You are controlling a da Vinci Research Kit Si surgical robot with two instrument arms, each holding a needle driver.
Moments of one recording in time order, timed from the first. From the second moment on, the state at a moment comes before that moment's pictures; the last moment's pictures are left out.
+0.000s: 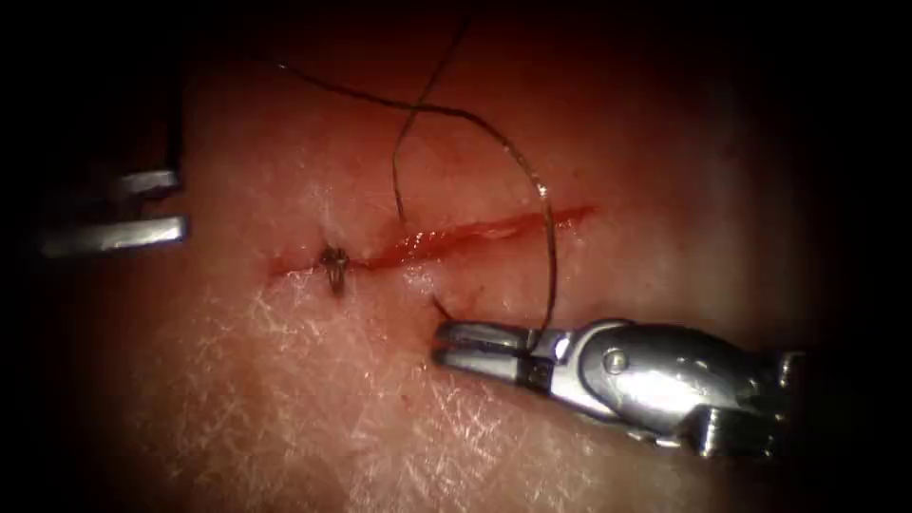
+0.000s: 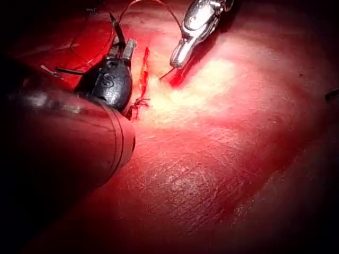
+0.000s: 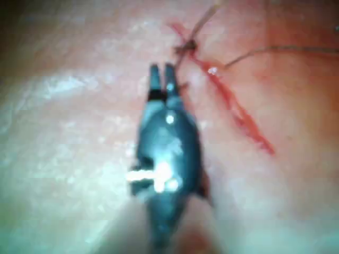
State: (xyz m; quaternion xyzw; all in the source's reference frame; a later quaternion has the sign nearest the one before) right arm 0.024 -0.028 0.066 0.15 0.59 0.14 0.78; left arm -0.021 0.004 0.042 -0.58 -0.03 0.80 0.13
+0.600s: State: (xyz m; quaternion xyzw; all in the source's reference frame) right arm 0.023 -0.034 0.056 0.20 0.60 0.08 0.77; left arm -0.020 0.004 0.044 -0.58 -0.04 0.81 0.12
